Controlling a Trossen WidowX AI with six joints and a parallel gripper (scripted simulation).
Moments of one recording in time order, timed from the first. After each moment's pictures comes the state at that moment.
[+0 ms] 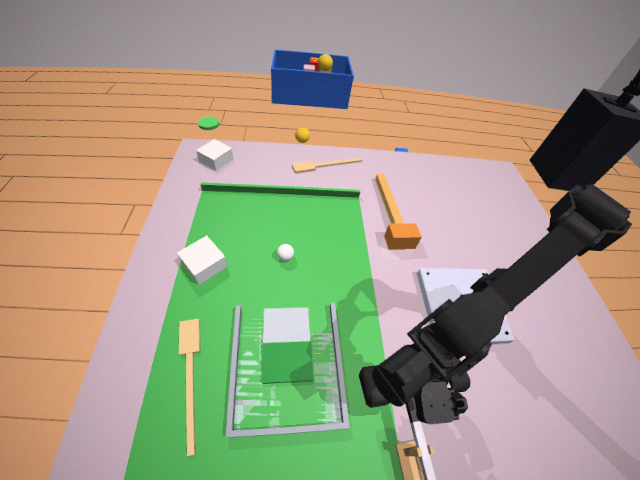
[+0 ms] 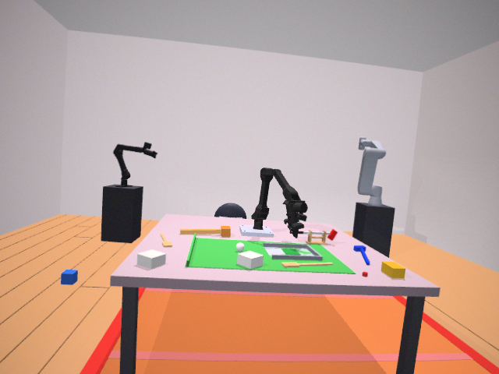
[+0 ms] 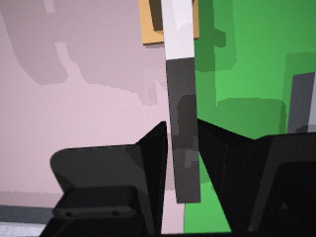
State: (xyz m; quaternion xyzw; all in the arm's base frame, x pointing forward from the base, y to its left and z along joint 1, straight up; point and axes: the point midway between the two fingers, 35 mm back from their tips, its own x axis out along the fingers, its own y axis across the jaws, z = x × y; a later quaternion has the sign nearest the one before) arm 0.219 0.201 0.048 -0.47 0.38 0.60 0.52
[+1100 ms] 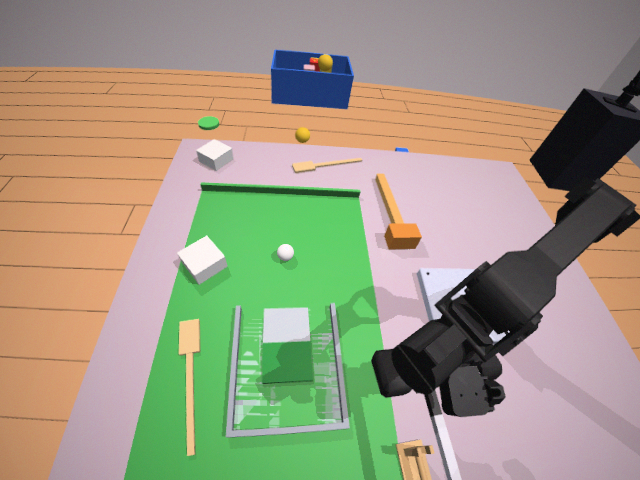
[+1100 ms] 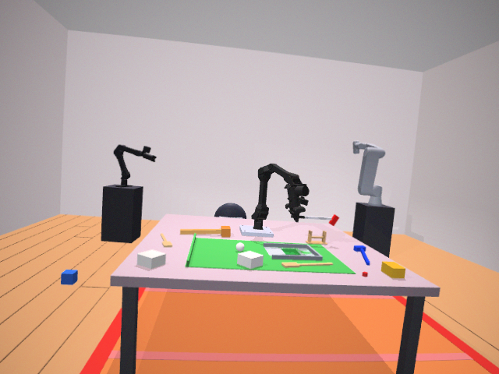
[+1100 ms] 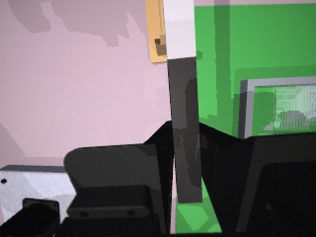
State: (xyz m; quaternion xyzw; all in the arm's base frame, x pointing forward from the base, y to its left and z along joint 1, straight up) arm 0.219 0.197 0.140 -0.47 0.39 0.60 0.52
